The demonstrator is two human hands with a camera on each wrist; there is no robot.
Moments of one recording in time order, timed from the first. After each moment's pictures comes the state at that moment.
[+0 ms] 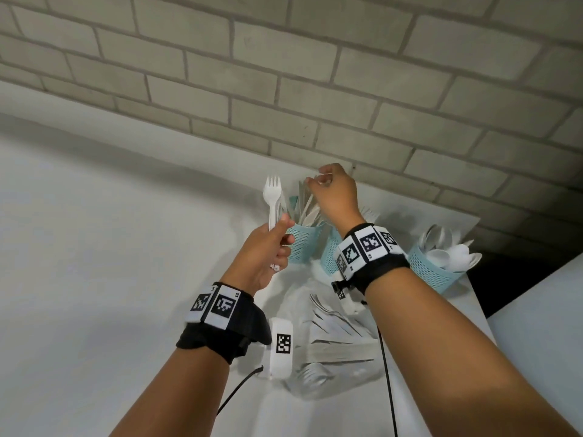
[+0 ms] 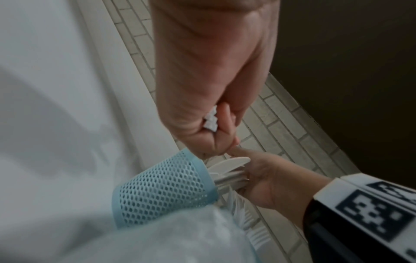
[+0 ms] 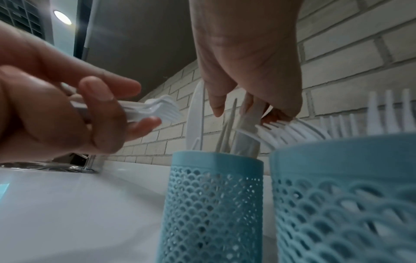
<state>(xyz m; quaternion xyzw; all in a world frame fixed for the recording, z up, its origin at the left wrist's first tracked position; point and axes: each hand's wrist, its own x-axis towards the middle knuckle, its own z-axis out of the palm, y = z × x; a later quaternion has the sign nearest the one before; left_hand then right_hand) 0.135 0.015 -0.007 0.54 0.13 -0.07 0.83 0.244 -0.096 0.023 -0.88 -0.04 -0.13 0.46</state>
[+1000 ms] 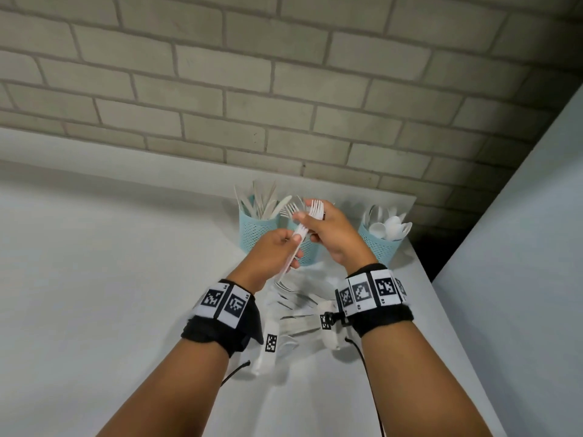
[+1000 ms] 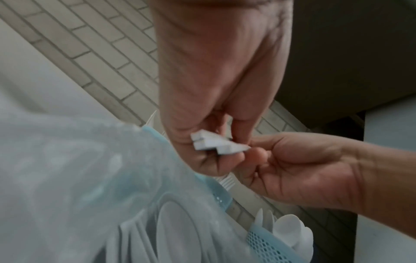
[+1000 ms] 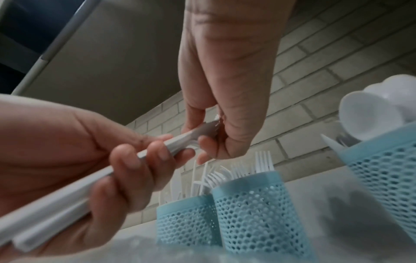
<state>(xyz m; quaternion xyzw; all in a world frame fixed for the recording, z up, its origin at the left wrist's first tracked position) 0.106 -0.044 -0.002 0.75 -0.05 -0.08 0.66 0.144 -0.170 0.020 -0.77 -0.02 0.02 0.63</state>
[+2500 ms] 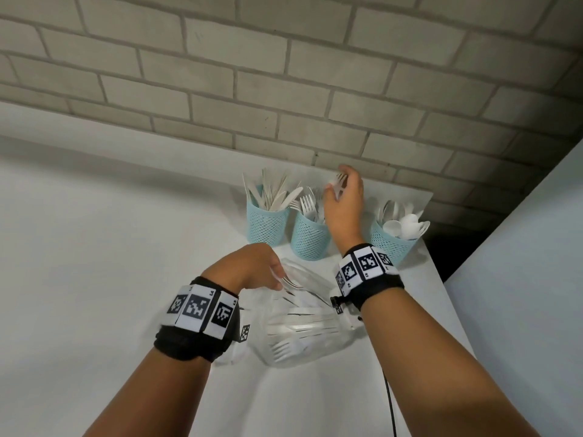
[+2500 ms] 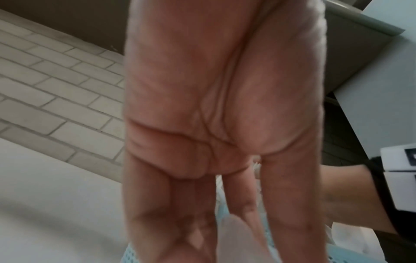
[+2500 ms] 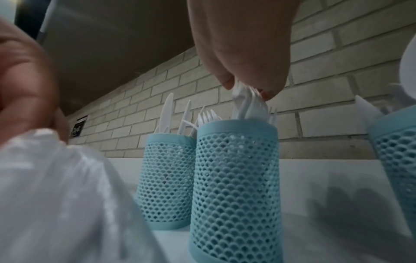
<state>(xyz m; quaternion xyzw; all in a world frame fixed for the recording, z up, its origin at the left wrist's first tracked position) 0.101 -0.007 -0.004 0.94 -0.09 -0.18 0.27 0.197 -0.170 -0.001 -0.82 -0.04 -0.30 0.49</state>
